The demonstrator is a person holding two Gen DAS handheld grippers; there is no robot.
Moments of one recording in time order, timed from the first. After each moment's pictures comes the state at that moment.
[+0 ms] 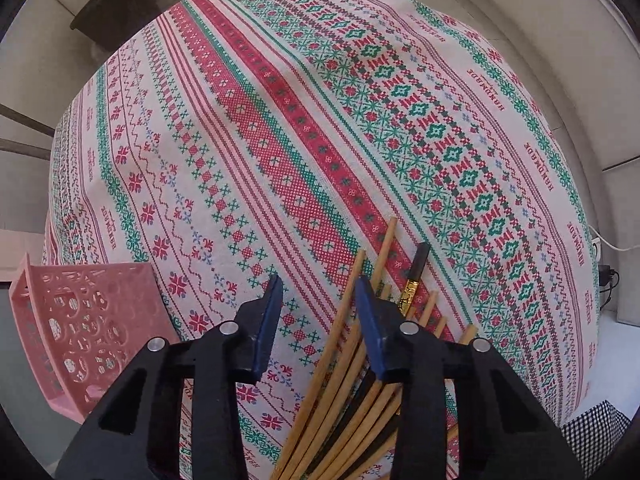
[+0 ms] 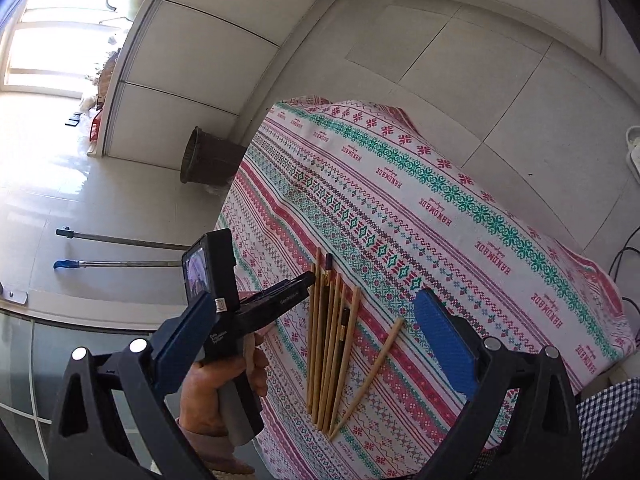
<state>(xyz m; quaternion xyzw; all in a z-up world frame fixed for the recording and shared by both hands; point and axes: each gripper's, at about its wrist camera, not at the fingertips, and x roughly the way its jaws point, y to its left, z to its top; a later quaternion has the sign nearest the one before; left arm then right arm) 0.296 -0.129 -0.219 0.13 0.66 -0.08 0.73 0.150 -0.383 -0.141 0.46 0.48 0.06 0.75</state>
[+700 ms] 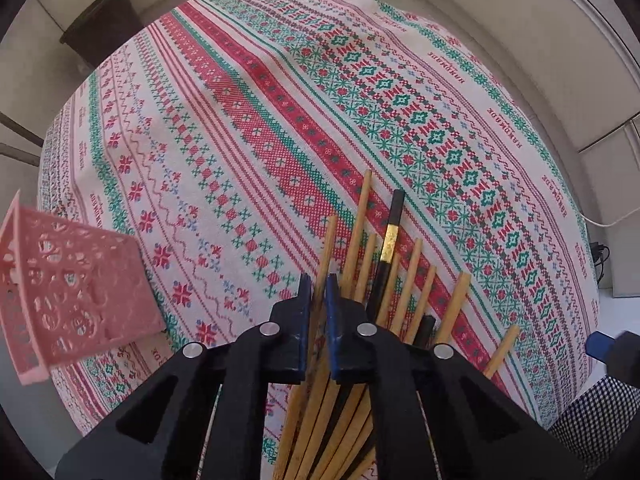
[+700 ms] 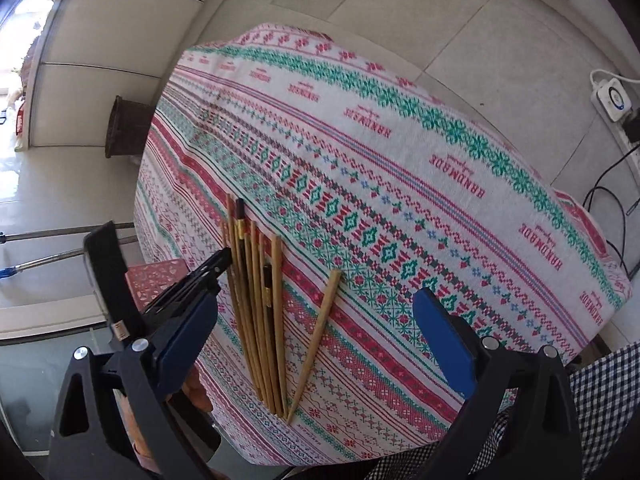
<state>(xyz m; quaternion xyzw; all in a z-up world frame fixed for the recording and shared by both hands) 0.238 -0.104 -0.234 0.12 0.62 -0.13 0.77 0.154 -0.350 -0.217 0.42 0.61 -0.01 0.67</state>
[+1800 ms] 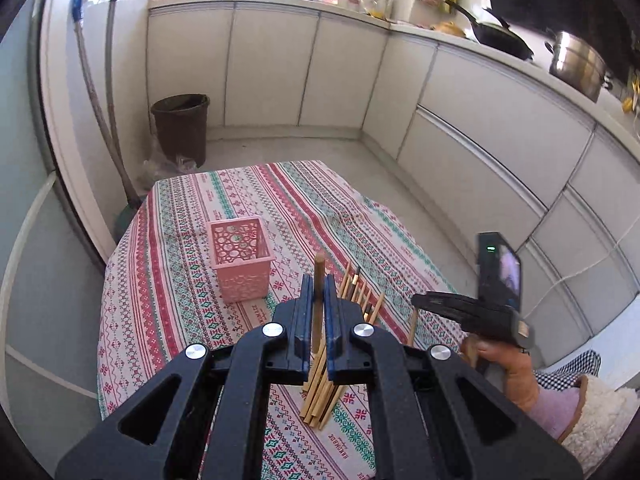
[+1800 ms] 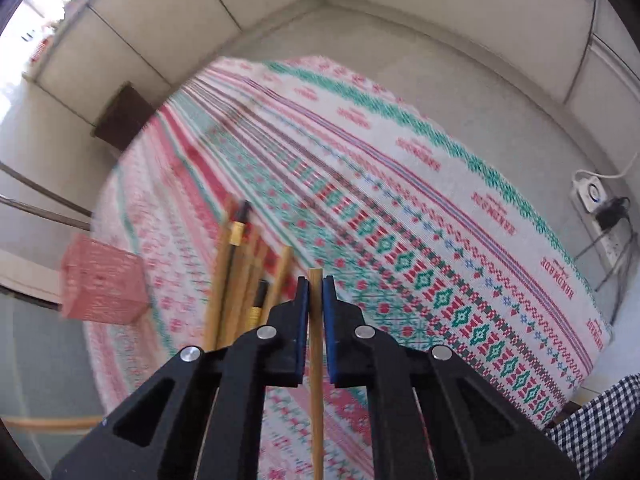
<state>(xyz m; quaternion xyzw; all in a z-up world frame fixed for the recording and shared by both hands) 0.058 0.026 -0.033 -0.04 0.37 -0.15 0.92 0.138 -0.283 -0.190 0.27 0.49 -0.04 0.83</state>
